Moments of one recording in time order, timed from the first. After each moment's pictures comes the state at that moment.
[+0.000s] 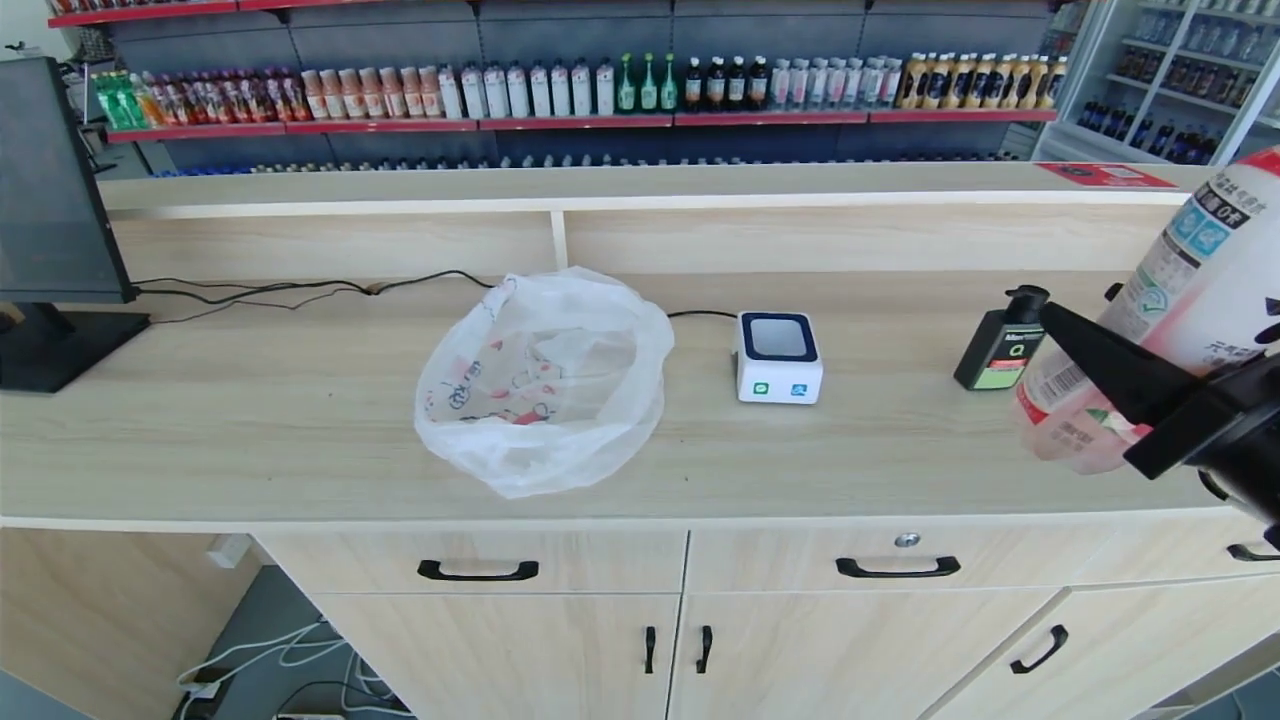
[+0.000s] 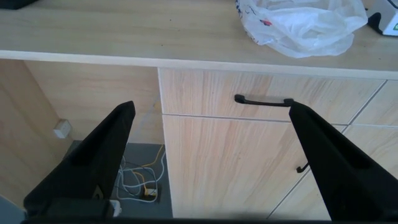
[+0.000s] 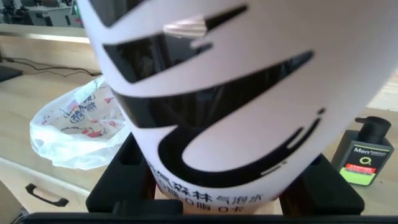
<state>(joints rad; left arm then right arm) 0.00 0.00 0.00 -0.01 0.01 0.02 0.37 1.25 -0.35 -1.20 0.00 -0.05</state>
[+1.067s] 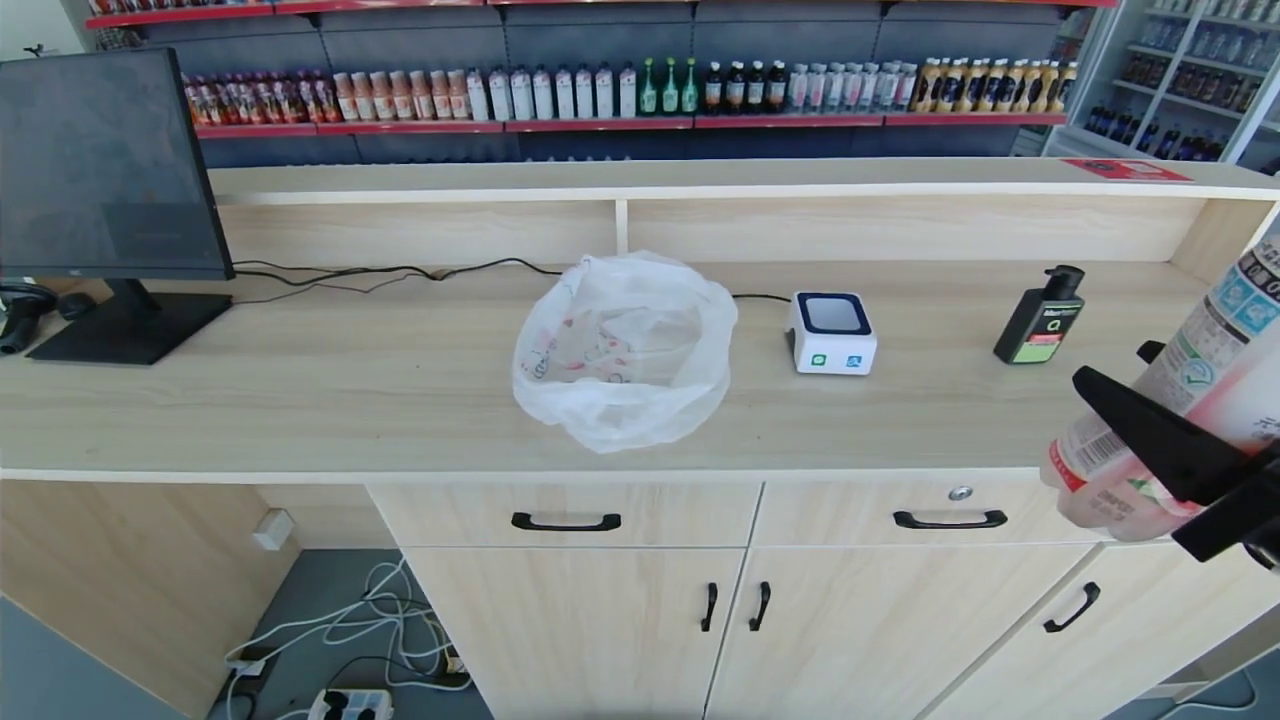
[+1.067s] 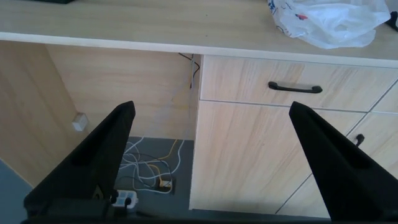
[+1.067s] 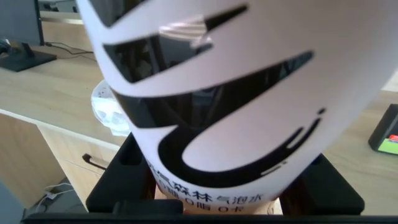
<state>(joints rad) 0.00 0.00 0.00 -0.01 0.01 0.01 0.37 1.16 -0.23 -1.20 0.02 -0.05</state>
